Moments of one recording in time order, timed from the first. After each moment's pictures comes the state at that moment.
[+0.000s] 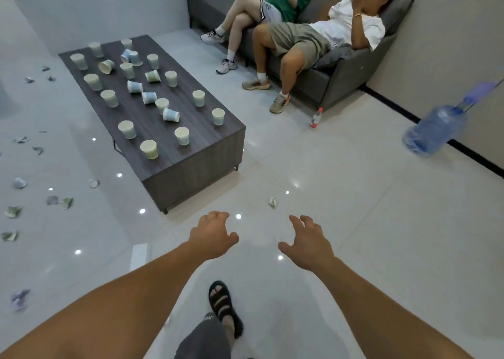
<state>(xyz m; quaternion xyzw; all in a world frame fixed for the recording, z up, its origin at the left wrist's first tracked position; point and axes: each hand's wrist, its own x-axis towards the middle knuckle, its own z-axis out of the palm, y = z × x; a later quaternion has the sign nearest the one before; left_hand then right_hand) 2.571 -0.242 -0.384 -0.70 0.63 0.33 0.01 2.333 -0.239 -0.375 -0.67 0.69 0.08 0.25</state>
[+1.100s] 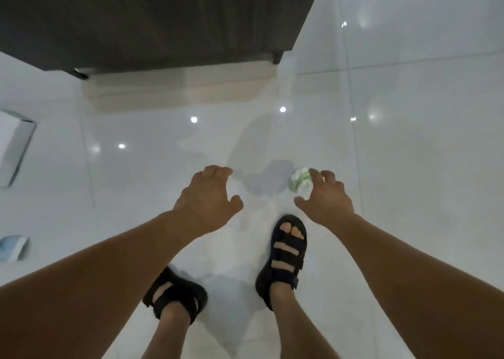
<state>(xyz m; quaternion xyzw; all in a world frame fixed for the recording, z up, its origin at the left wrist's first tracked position) 2.441 -0.616 -0.898 -0.81 0.36 0.45 0.01 2.235 -0.751 -0.969 -0.75 0.51 0.32 0.27</state>
